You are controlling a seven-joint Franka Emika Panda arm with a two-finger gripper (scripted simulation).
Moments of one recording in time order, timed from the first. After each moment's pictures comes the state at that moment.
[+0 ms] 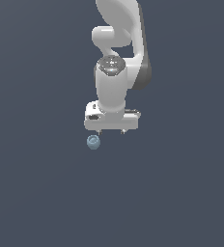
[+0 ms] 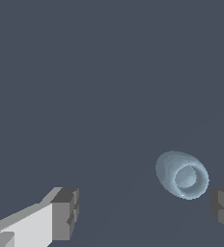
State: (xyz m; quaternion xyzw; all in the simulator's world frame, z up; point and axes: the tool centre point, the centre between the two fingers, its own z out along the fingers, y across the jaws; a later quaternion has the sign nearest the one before) arm 0.005 -0.002 0.173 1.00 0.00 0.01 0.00
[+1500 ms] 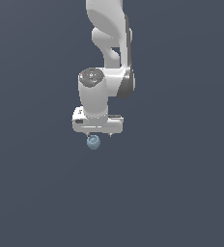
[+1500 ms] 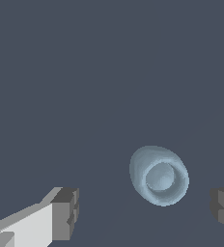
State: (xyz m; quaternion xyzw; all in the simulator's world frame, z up) arm -0.010 -0.058 0.133 1.00 -0.02 0.00 0.00
